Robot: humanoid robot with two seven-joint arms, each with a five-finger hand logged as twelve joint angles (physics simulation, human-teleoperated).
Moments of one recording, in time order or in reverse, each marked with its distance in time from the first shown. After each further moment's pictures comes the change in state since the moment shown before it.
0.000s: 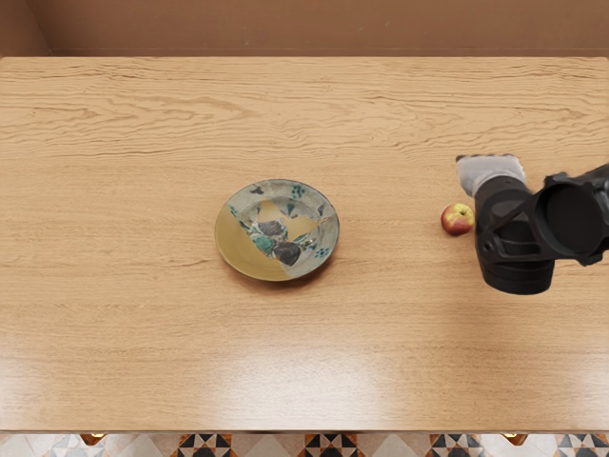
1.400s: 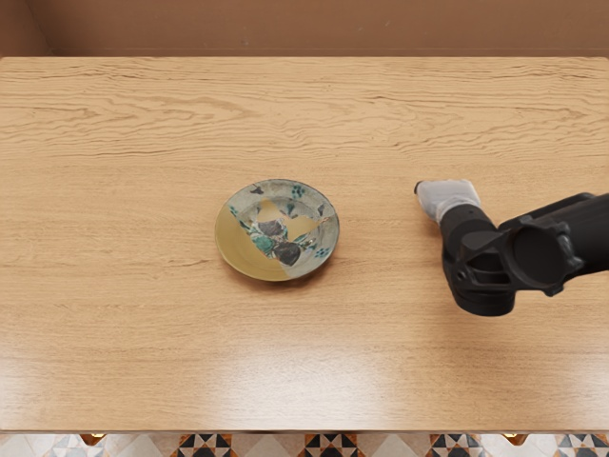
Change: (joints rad) left arm 0.011 0.000 0.001 0.000 0.000 0.000 0.000; right arm -0.261 0.005 0.165 -0.180 -0.214 0.000 0.000
